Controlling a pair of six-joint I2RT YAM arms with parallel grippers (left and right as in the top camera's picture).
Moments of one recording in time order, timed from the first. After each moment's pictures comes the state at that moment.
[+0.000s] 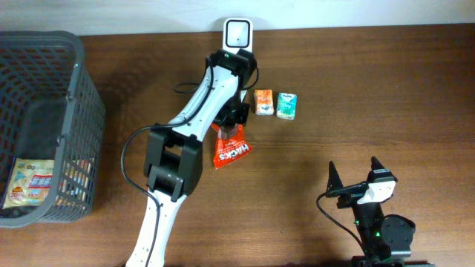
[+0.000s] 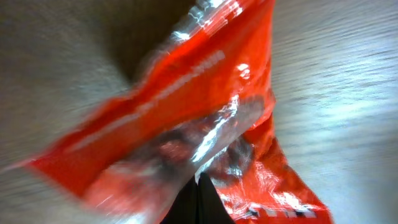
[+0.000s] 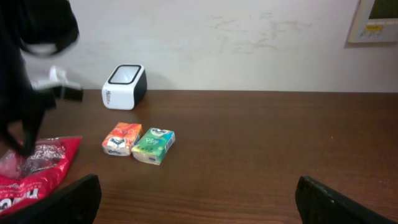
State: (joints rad) left arm -0.48 2.48 2.28 -1.50 0.02 -0.21; right arm -0.03 0.01 0.01 -0.07 -0.13 0.03
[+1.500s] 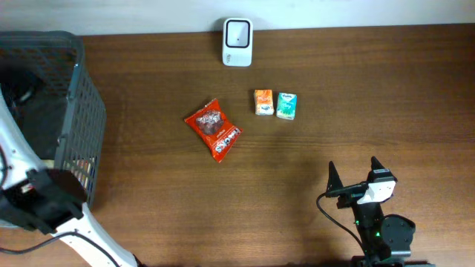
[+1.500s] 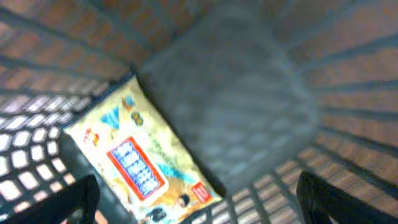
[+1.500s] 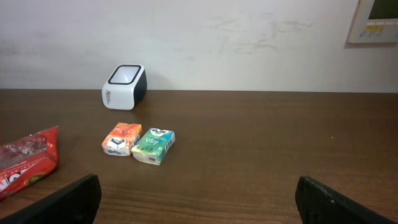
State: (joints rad) left arm 0.51 2.17 2.48 -1.58 -0.19 -0.38; right arm -0.03 0.01 0.01 -0.07 -0.13 0.03
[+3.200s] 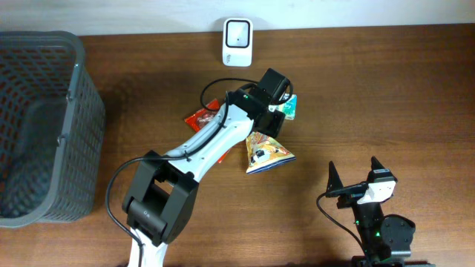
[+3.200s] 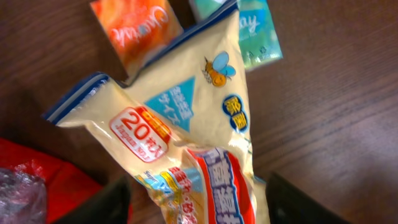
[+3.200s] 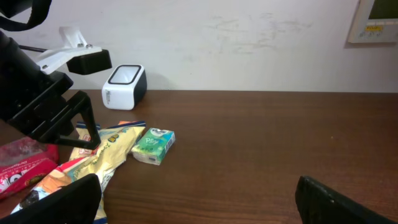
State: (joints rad) left arm -0.67 2.09 1.70 -0.75 -0.06 -0.18; right arm -0.03 0.01 0.01 -0.07 -0.13 0.03
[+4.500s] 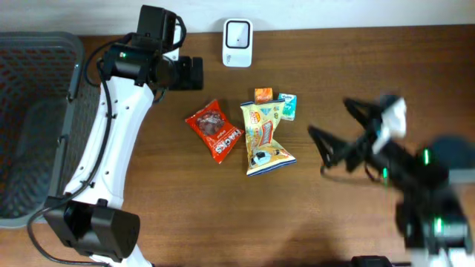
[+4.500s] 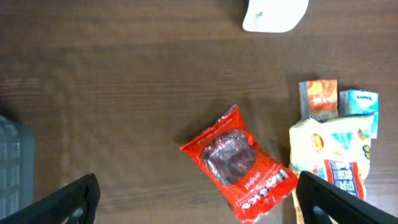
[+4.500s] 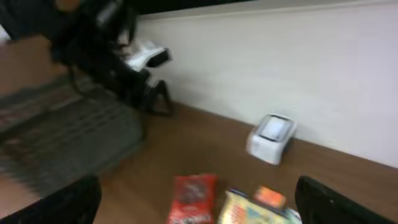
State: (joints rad) left arm -0.23 1.84 1.94 -1.12 -0.05 -0.18; right arm -0.03 0.83 0.92 -0.24 -0.78 0.07
